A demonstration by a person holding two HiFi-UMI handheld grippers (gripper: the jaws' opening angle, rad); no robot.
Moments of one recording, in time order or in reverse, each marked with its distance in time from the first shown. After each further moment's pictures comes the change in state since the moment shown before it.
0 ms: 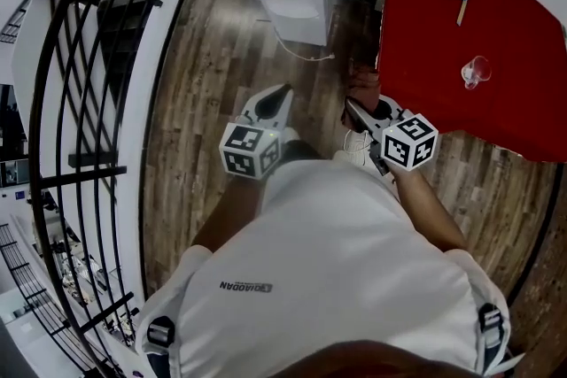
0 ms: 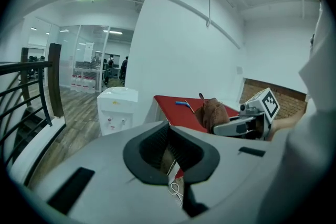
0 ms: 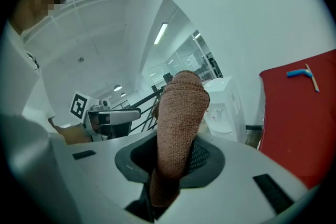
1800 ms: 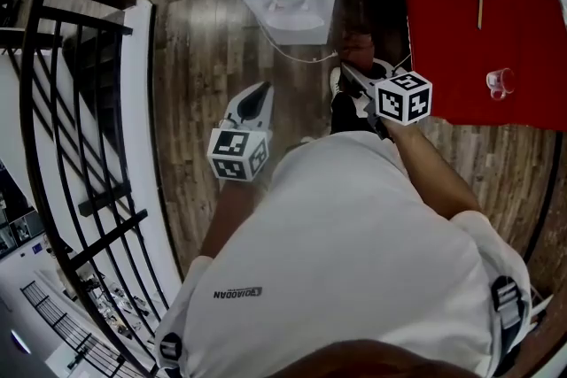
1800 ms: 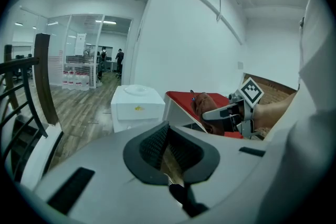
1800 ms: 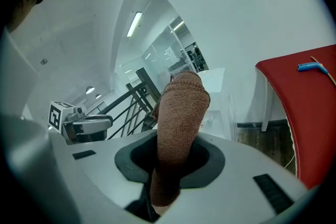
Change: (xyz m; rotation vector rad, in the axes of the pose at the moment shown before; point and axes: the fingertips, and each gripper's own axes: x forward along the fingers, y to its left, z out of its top) left arm 0.082 0.234 0.033 0.045 0.099 -0.081; right arm 0.228 -0.110 0.067 0.132 0.062 -0.224
